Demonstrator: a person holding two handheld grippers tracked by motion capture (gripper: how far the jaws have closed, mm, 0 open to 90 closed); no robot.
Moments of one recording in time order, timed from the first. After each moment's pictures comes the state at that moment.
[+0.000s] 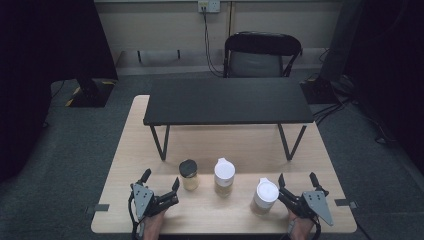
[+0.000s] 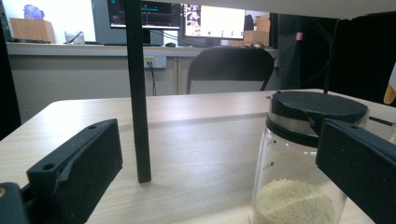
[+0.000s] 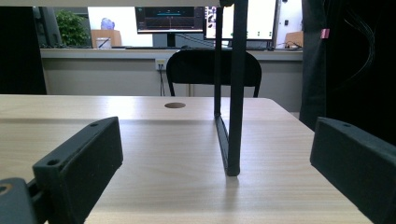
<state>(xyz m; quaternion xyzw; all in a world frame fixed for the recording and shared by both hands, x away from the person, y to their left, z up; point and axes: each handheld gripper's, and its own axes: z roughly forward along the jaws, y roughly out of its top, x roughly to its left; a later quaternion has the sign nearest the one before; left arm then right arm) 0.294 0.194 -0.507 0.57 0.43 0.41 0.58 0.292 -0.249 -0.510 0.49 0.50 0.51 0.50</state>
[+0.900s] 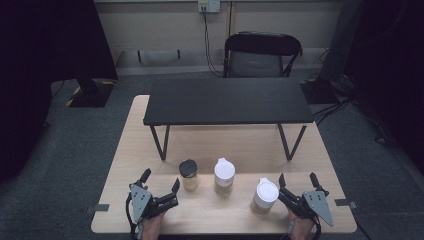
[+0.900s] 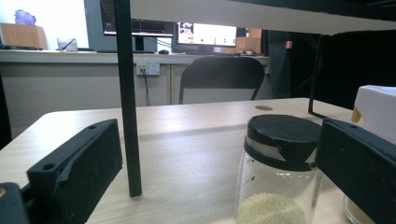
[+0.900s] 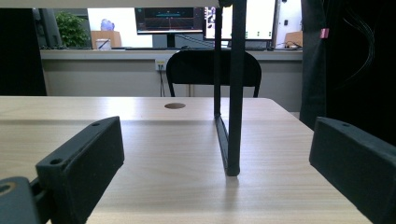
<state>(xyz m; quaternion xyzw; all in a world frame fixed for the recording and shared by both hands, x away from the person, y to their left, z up) 0.282 0.190 -0.490 0.57 0.41 0.40 0.59 0.291 -0.249 -0.510 0.49 0.50 0.51 0.50</state>
